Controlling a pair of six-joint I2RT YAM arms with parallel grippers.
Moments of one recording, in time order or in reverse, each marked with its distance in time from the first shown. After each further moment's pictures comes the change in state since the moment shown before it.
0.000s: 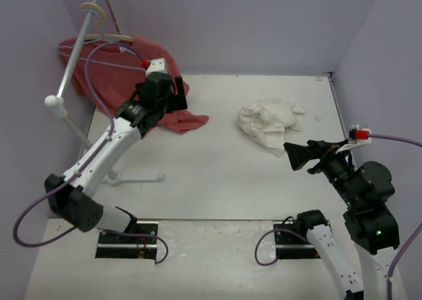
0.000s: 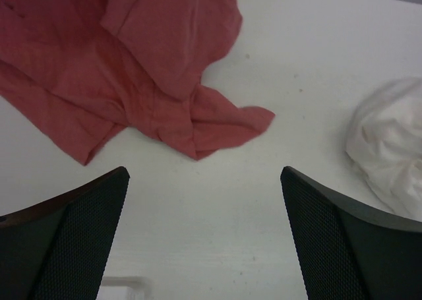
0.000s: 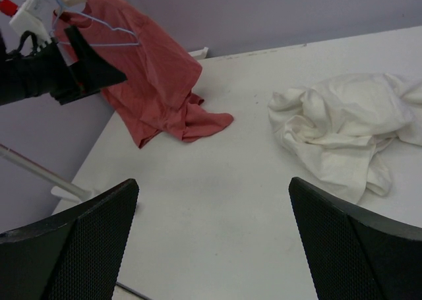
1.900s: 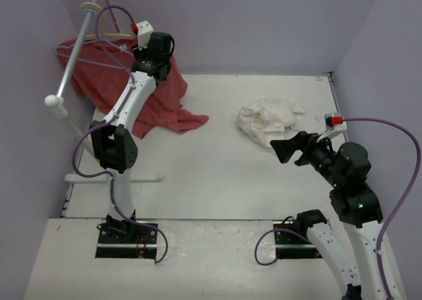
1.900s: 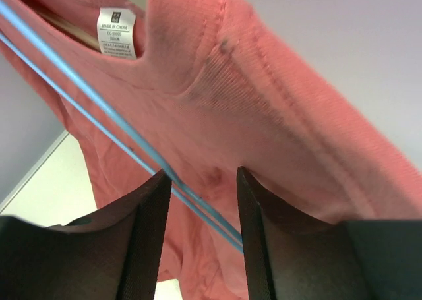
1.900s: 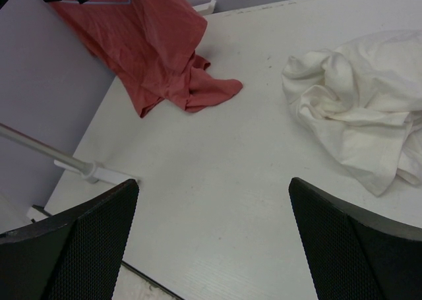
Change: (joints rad) left arm 0.214 0.646 0.662 0.054 -0.394 0.066; right arm 0.000 0.102 -0.119 0.095 -0.100 0.010
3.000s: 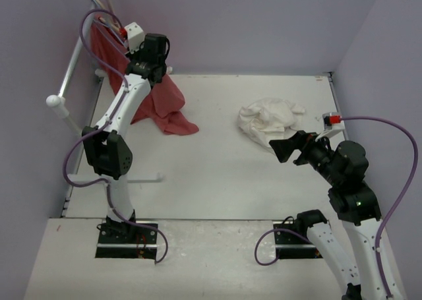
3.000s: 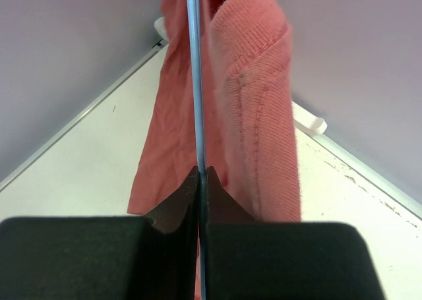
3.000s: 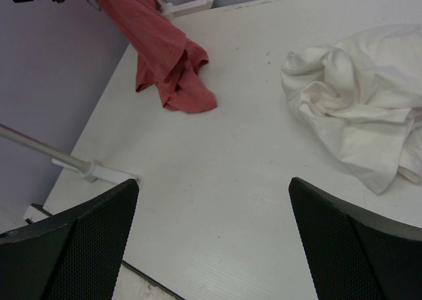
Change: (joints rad) left arm 0.004 -0.102 -0.085 -0.034 -0.071 -0.129; right arm 0.000 0.011 -0.014 0.013 -0.003 0.000
